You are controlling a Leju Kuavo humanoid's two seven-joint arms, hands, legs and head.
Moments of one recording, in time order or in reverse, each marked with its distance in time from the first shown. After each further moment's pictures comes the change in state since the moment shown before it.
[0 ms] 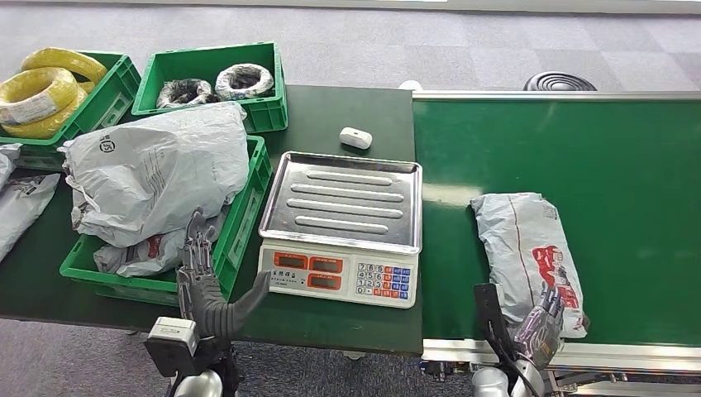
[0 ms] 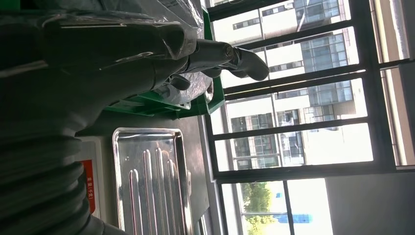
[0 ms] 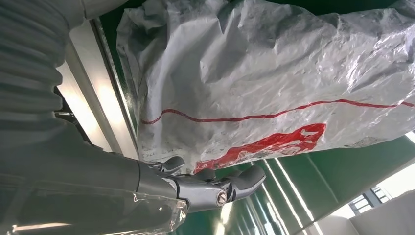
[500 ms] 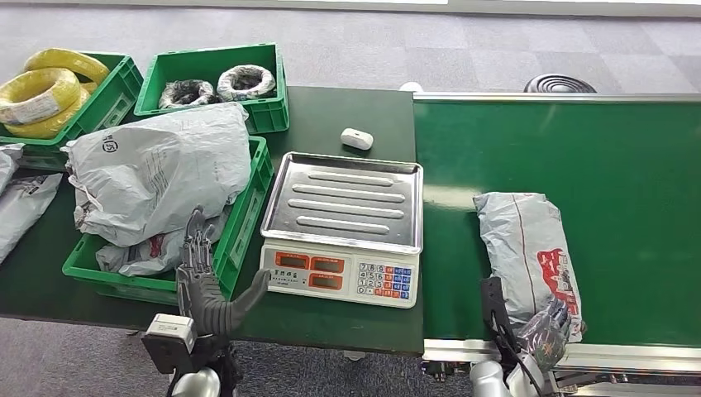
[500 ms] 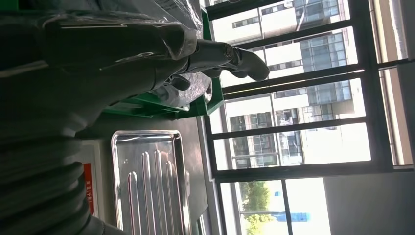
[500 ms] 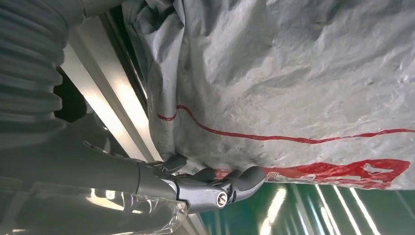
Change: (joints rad) left arm -0.007 0.000 0.015 0.001 0.002 -0.025 0.008; right arm -0.052 -0.069 -0.014 0.133 0.180 -0.004 0.388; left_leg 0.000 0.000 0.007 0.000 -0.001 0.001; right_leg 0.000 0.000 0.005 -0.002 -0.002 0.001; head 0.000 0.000
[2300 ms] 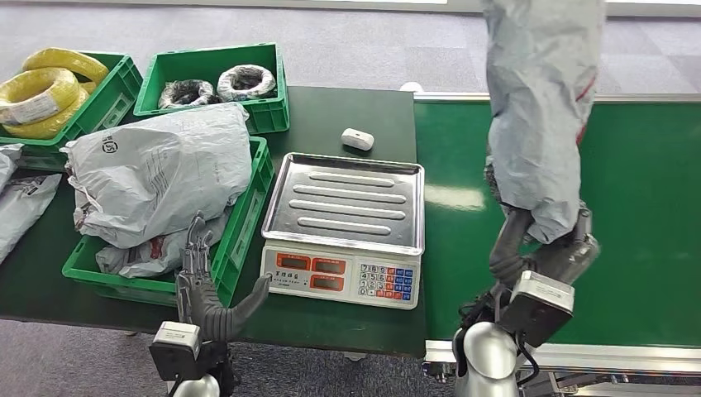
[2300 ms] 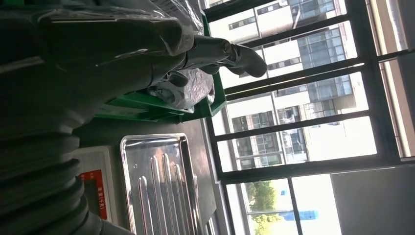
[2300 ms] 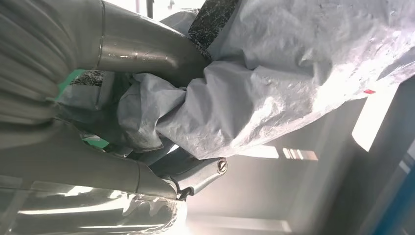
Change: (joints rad) left arm 0.018 0.028 -0.016 0.007 -0.029 0.055 -0.008; right arm 0.189 0.059 0.877 -0.908 -0.974 0.020 -0.618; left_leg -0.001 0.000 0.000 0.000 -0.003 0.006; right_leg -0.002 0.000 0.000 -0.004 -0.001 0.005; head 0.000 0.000
